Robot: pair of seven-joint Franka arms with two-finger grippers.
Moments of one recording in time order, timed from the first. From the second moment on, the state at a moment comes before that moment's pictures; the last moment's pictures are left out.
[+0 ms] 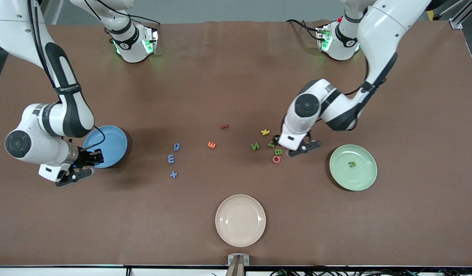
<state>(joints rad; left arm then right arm) -0.02 0.58 -0.62 -1.90 0.42 2.29 -1.15 -0.12 0.47 0.03 -1.85 -0.02 2.21 -0.45</state>
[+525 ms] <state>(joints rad) -0.05 0.70 -0.61 -1.82 0.52 2.29 -1.15 -0.16 0.41 0.04 -2.13 -0.02 2.44 -0.49</state>
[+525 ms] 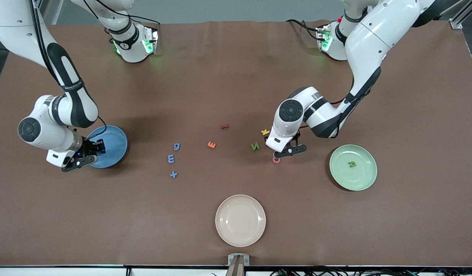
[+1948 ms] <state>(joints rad) -0.05 0.78 -0.58 -1.75 0.53 2.35 -1.15 0.11 0.36 0.06 -2.00 -0.02 2.27 0.12</state>
